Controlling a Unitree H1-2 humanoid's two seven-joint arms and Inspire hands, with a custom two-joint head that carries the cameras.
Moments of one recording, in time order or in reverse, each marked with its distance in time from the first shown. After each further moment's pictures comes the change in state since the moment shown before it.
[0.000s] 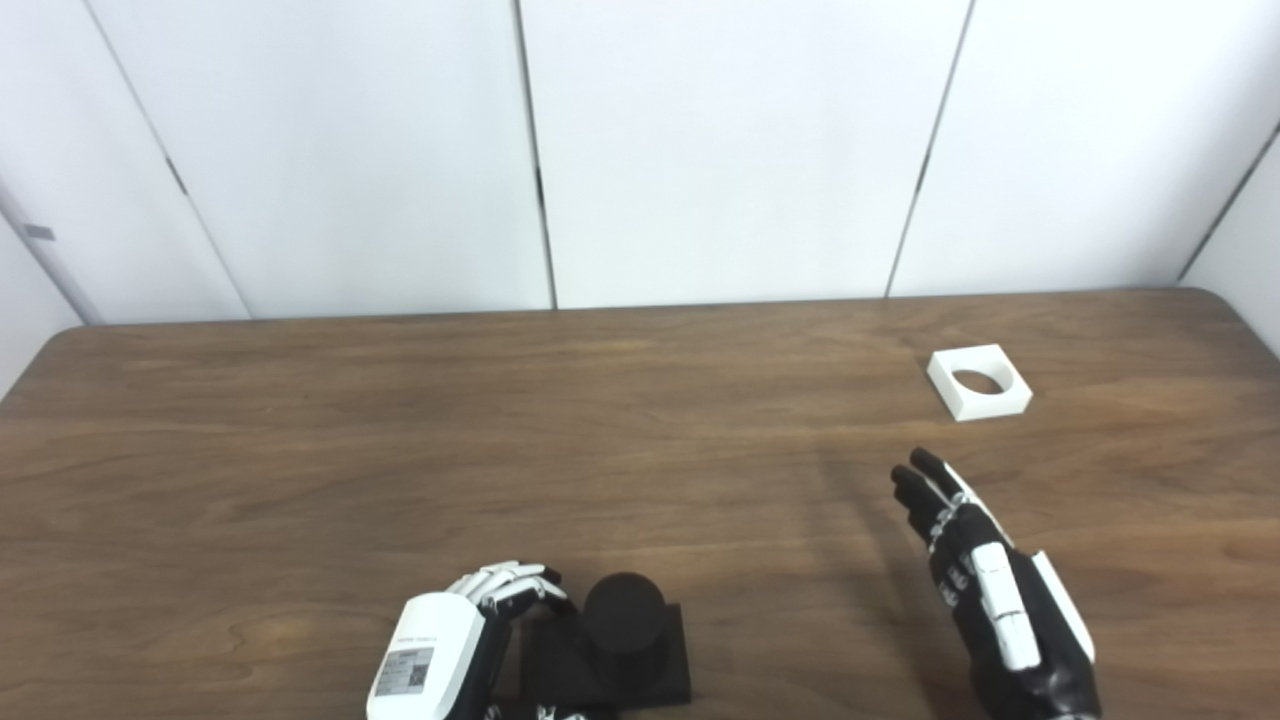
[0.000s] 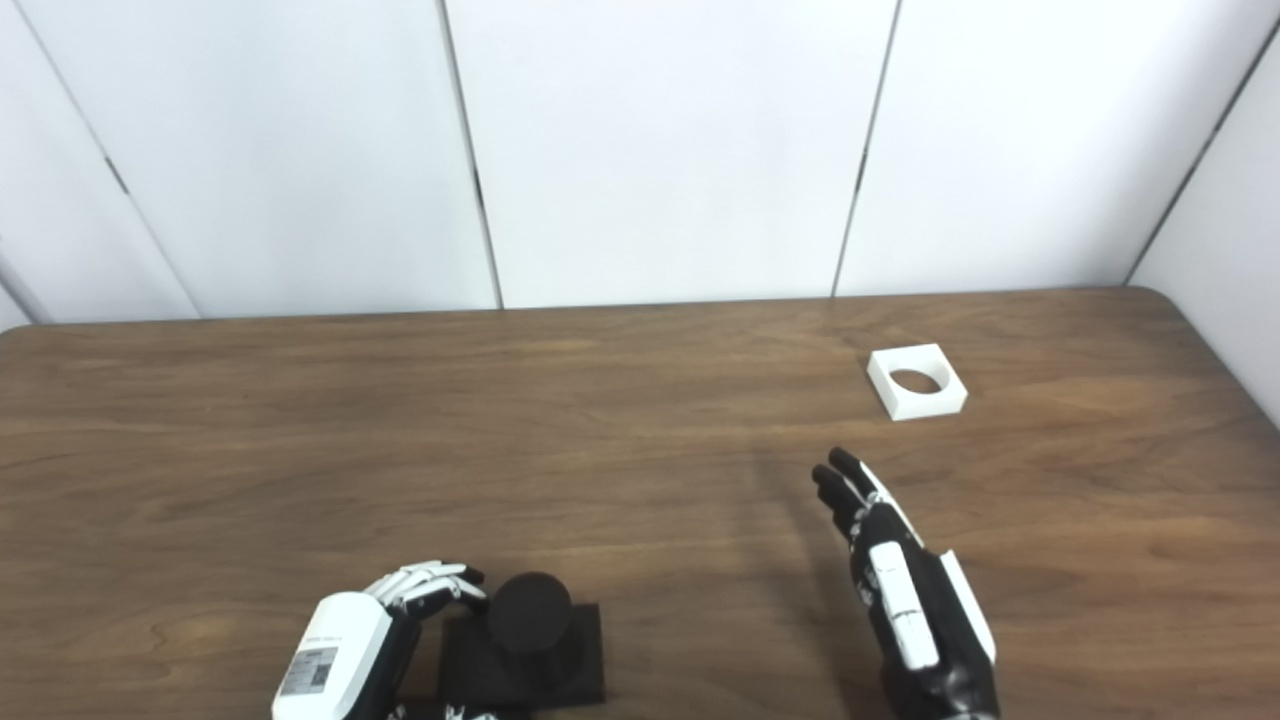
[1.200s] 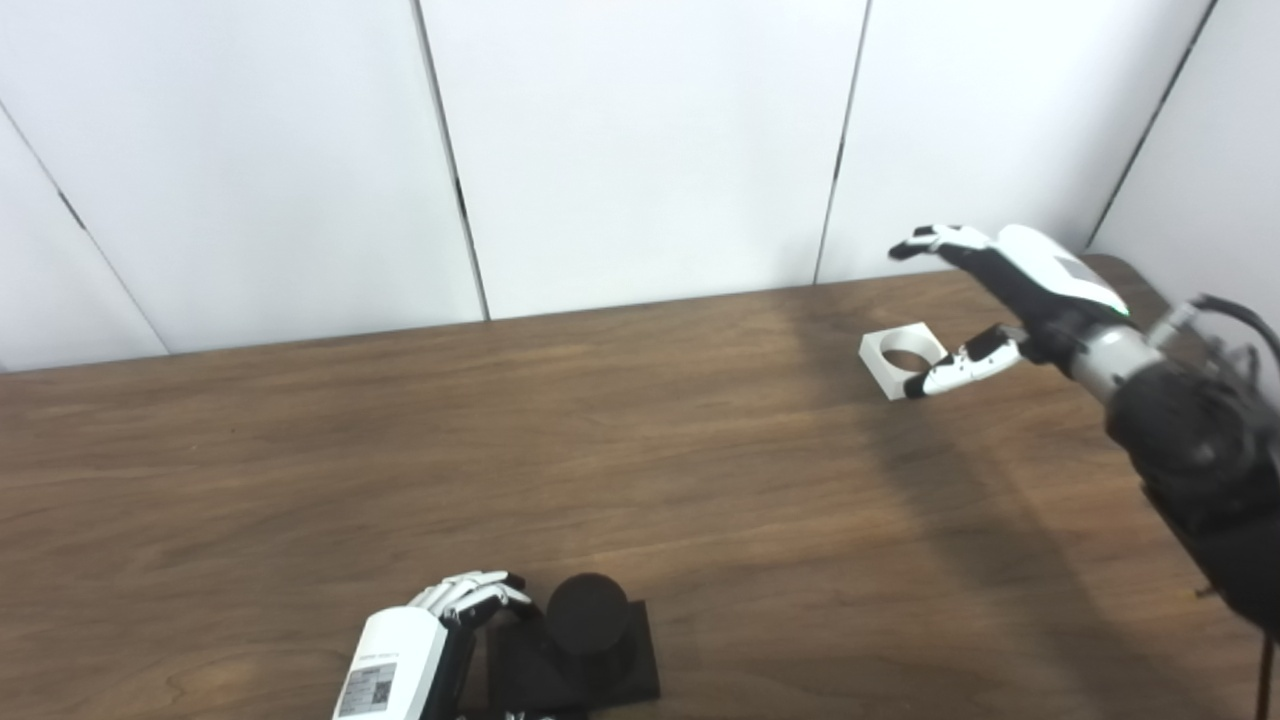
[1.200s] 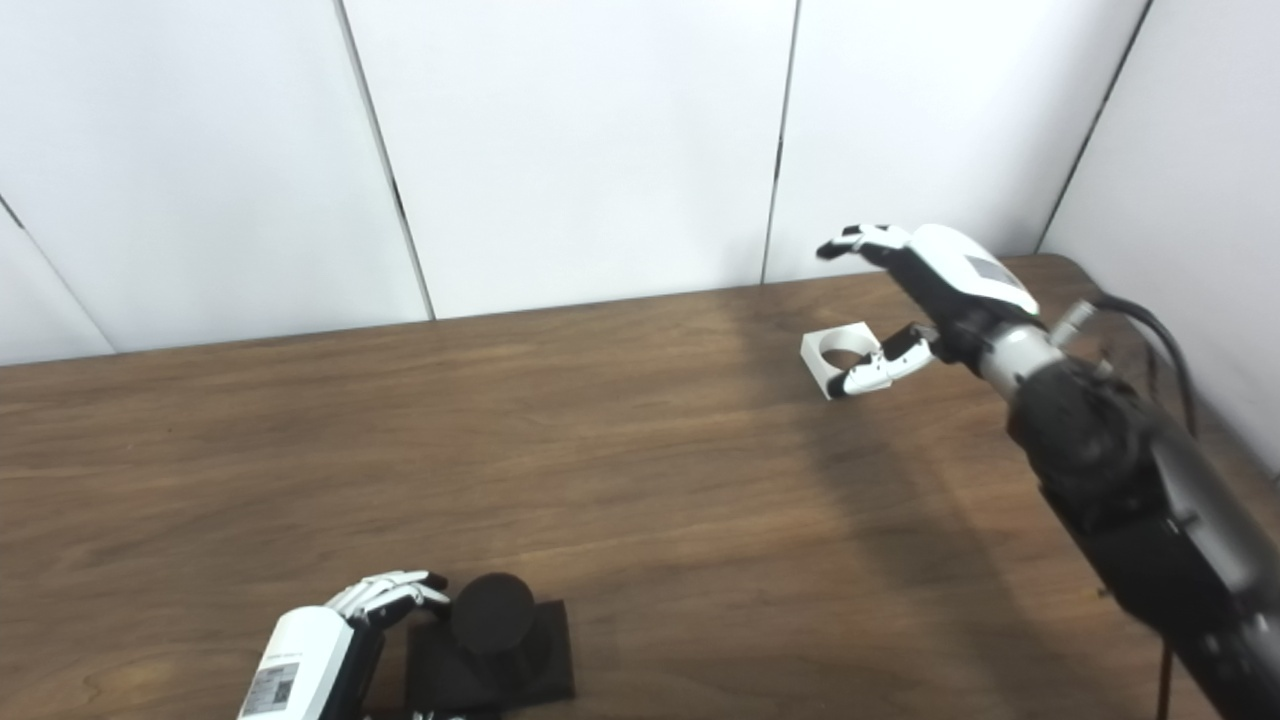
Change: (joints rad) left arm -0.027 -0.005 0.001 0.030 -0.009 -0.003 -0.005; right arm -0.669 -0.631 0.136 0.274 -0.702 0.322 0.346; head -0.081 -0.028
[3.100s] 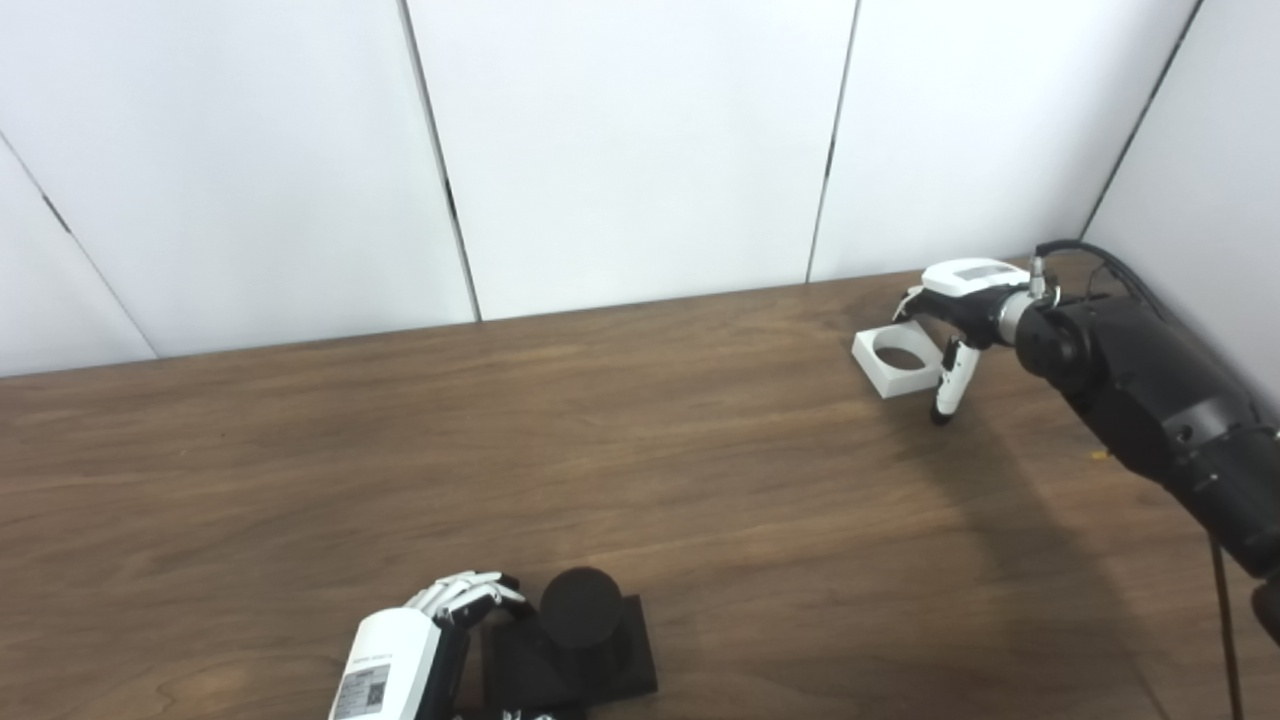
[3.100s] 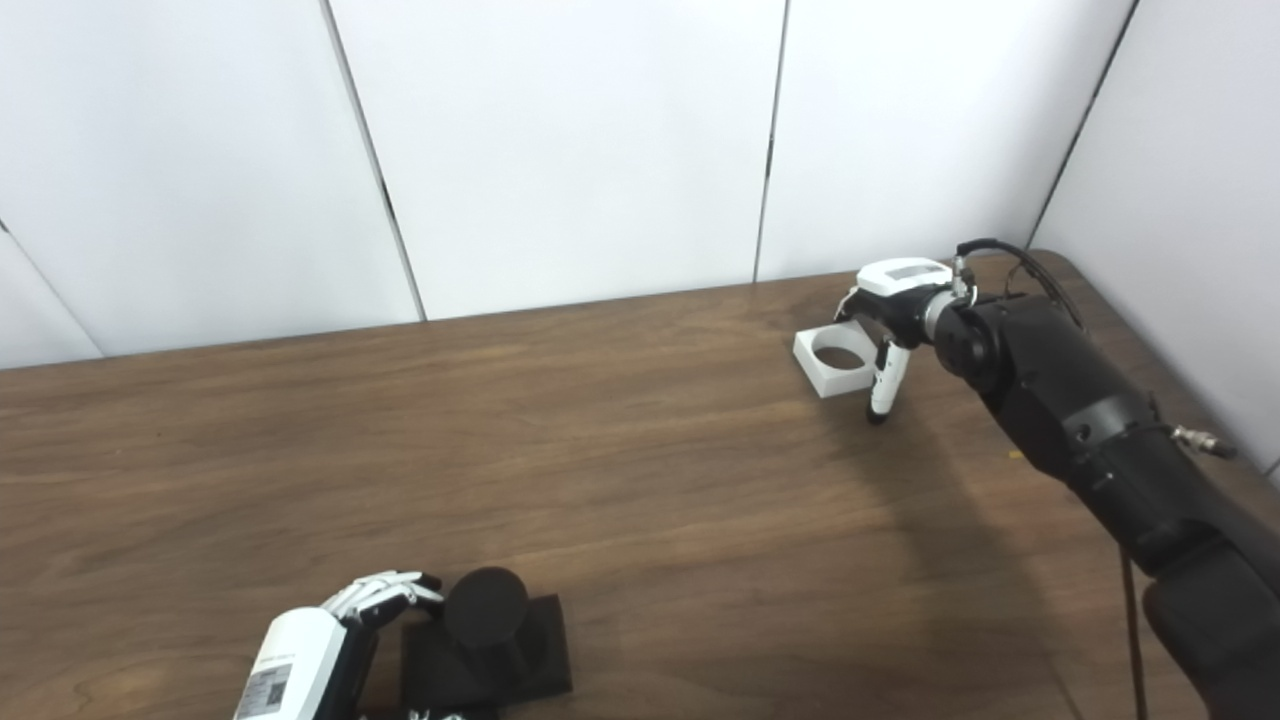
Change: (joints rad) left arm 0.010 -0.020 0.003 -0.027 -0.003 0.026 -0.024; right arm -0.300 0.026 0.250 0.613 -0.311 -0.254 0.161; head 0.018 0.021
